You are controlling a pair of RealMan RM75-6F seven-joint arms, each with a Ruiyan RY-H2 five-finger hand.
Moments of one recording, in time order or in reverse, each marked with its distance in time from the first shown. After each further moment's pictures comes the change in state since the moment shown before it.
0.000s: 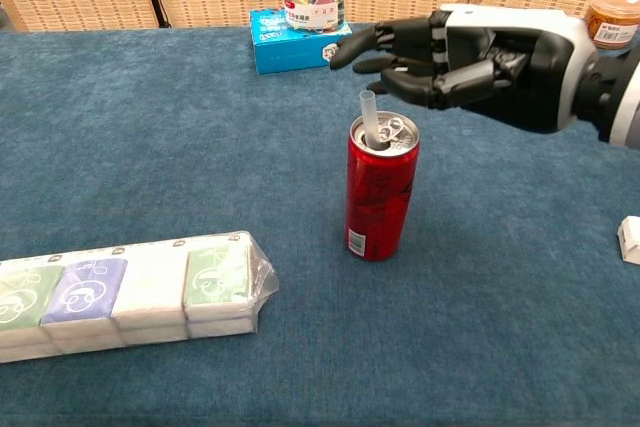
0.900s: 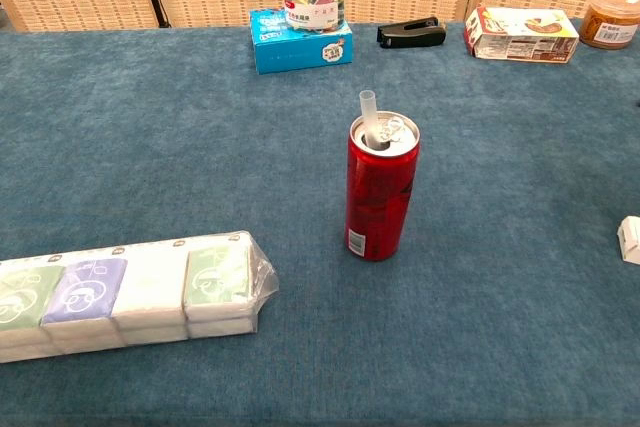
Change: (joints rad) left arm 0.022 -0.028 0.023 0.038 0.031 0.030 0.027; right arm -0.268 0.197 -0.084 0.144 0.023 0.383 -0.781
